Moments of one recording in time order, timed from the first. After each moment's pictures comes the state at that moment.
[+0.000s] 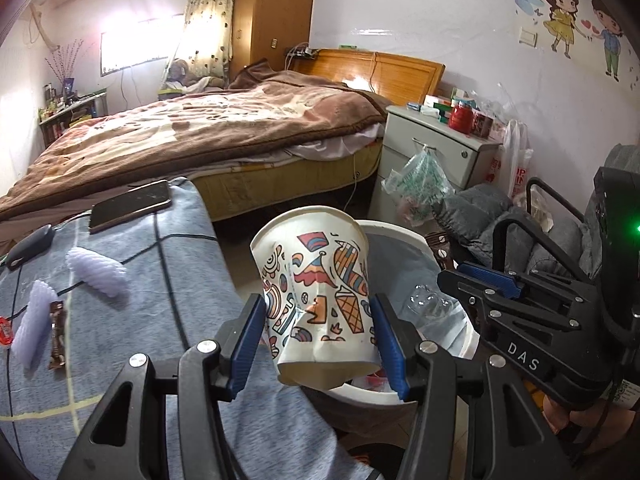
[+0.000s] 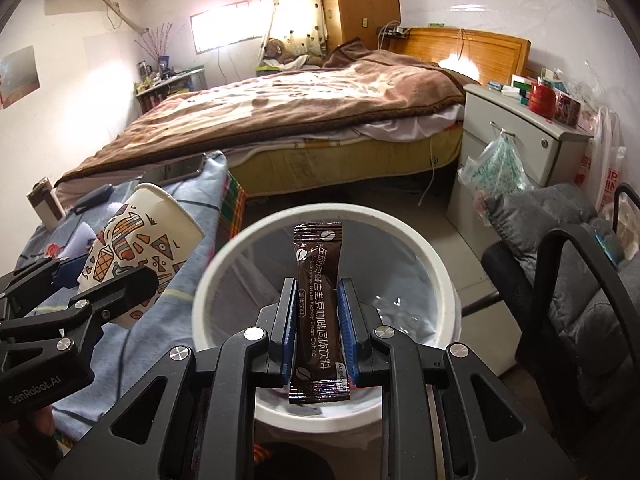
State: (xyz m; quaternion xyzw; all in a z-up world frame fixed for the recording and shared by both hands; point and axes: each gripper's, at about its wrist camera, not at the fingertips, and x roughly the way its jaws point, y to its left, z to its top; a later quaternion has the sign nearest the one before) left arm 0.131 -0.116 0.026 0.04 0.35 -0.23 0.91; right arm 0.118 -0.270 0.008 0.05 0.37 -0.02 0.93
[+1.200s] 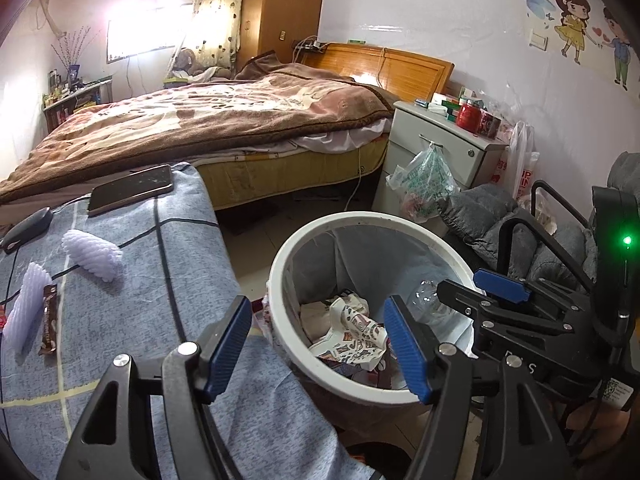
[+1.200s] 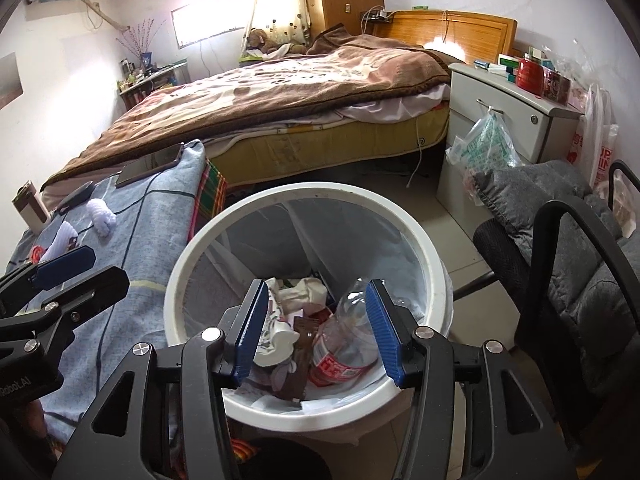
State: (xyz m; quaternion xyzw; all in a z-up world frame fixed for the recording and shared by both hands) left arm 0.133 -0.107 0.020 0.02 0.36 -0.22 0.91; right arm 0.117 -0.282 -0.003 0.06 0.38 -0.04 0.92
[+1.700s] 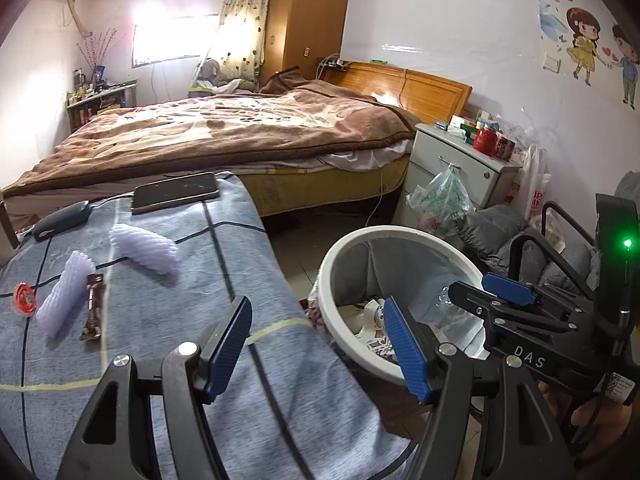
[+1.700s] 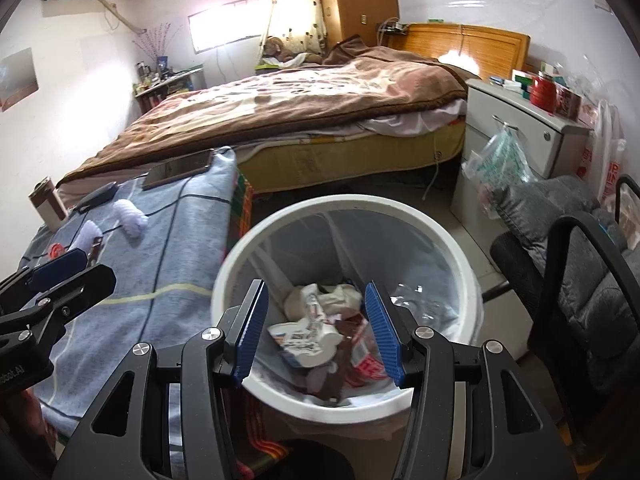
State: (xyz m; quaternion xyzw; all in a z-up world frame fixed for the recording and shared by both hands) left arm 0.116 -0.055 0.034 0.00 0.34 -0.19 0.92; right arm 0.113 -0.248 0.008 0.05 0.37 -0.02 0.93
